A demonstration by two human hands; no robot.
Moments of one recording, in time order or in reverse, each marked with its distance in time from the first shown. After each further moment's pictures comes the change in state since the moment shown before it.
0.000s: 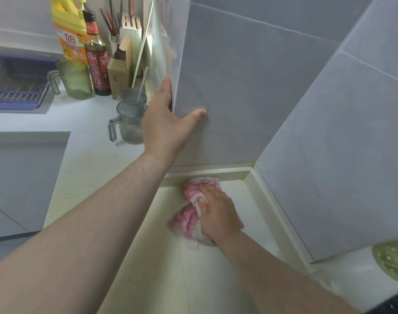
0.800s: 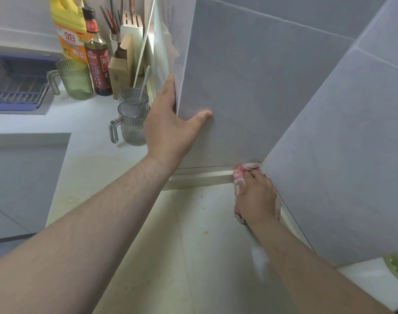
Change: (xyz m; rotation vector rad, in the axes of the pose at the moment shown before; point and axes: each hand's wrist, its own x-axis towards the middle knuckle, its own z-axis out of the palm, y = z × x) left_hand -0.001 -0.001 0.000 0.015 0.010 0.013; right_hand 0.035 0.047 -0.039 -0.288 0.243 0.211
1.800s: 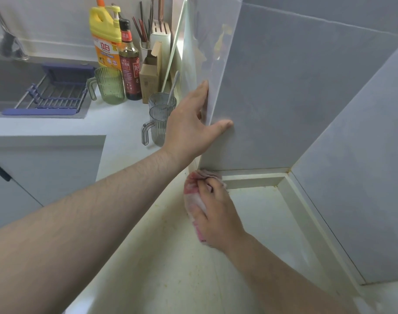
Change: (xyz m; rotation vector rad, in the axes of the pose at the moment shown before) left_hand 0.012 -0.009 -0.031 0.082 -0.237 0.135; right_hand -0.055 -0.113 0.020 0.306 -0.208 -0.472
